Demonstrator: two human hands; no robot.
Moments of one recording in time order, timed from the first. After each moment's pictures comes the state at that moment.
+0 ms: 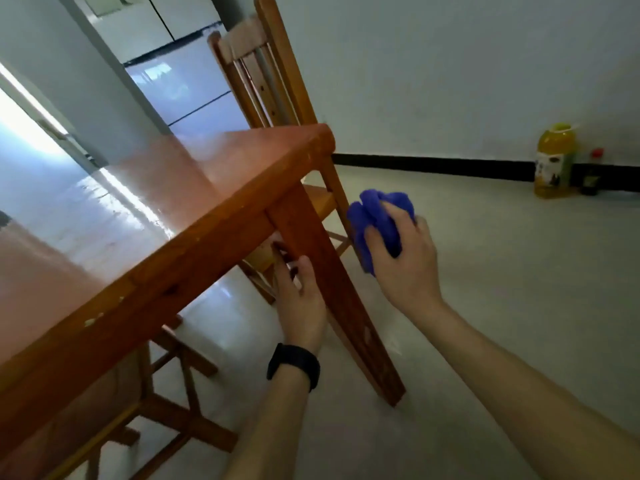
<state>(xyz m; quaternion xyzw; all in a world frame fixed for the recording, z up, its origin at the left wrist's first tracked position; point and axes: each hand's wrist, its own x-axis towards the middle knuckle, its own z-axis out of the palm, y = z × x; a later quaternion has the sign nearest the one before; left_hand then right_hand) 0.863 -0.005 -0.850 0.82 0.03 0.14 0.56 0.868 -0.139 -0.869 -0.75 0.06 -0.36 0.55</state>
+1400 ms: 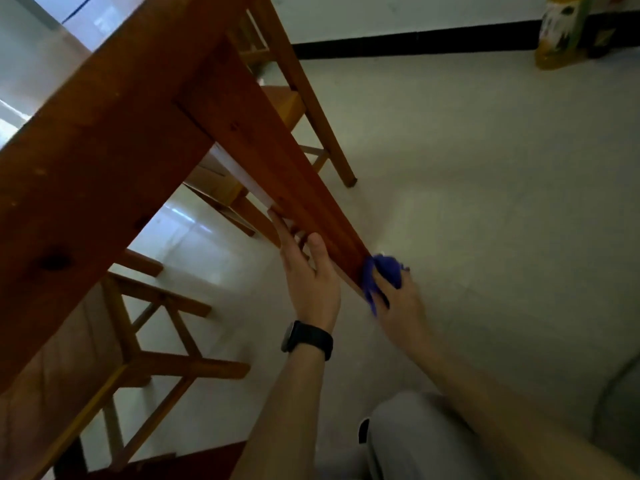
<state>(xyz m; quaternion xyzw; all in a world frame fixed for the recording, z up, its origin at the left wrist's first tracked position) 0.879 0.020 -0.965 0.87 -0.02 0.12 0.48 0.833 -0.072 -1.104 -0.85 0.11 -0.15 0.49</state>
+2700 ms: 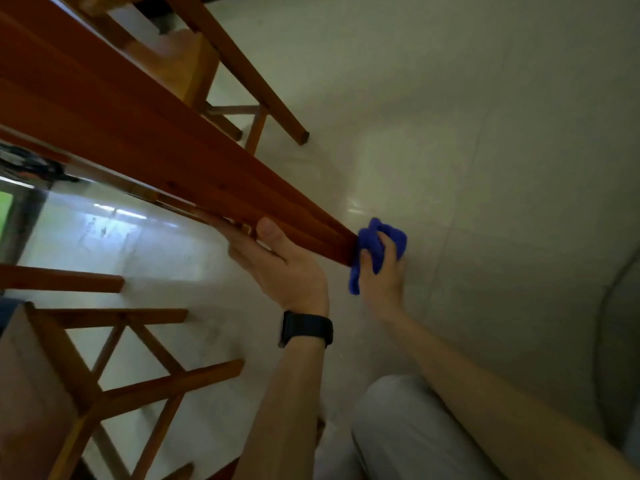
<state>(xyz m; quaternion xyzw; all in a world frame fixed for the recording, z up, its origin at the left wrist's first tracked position) 0.892 0.004 -1.014 0.83 -0.05 0.27 0.48 0.857 -0.027 -1.173 -0.59 0.42 -0.14 0.67</state>
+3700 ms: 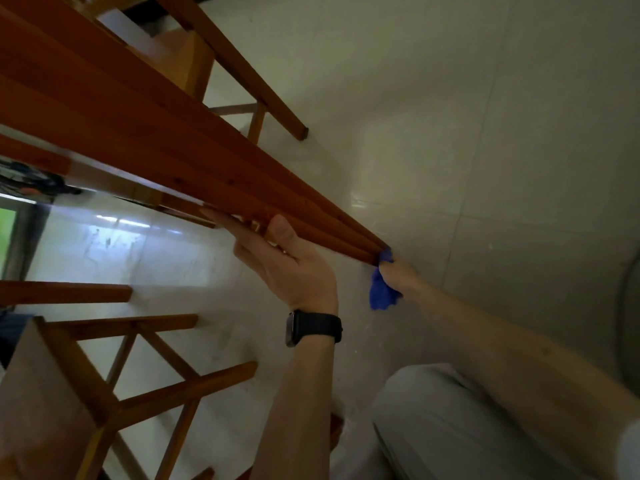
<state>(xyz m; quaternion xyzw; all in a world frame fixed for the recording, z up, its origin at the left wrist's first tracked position) 0.898 0.017 -1.019 0.85 -0.06 0.25 0.46 0.870 -0.048 -1.225 -0.56 0.42 0.25 0.67</state>
